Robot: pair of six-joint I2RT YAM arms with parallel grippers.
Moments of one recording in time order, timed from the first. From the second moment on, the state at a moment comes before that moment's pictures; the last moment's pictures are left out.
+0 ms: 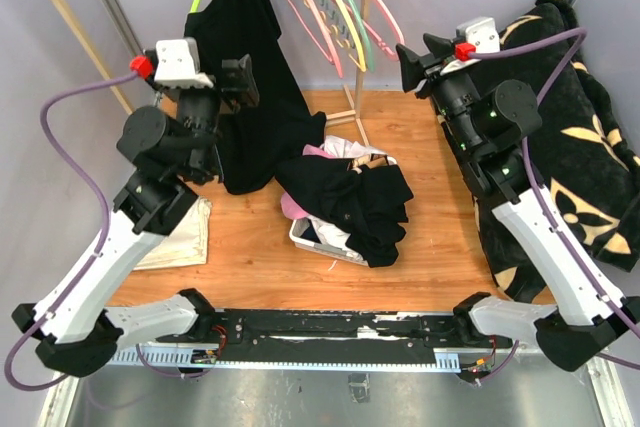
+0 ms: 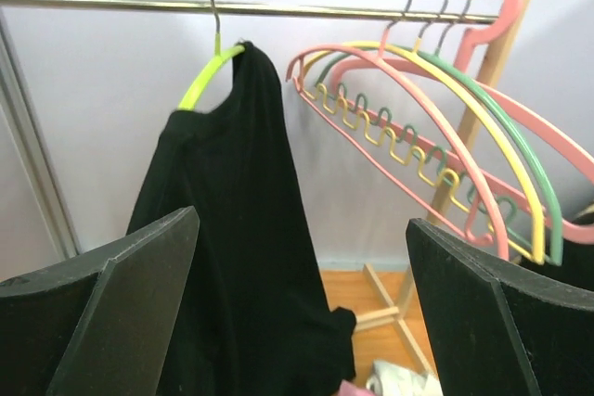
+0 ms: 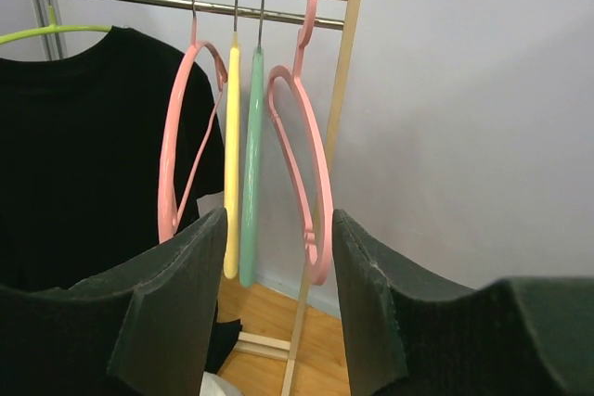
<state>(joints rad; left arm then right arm) -0.74 1.02 1.38 0.03 -0.68 0.12 0.53 1.18 1.45 0.12 0.07 -0.16</state>
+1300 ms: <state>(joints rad) -0.13 1.53 1.97 -0.40 -0.07 -0.09 0.54 0.96 1.33 0.03 0.06 -0.13</state>
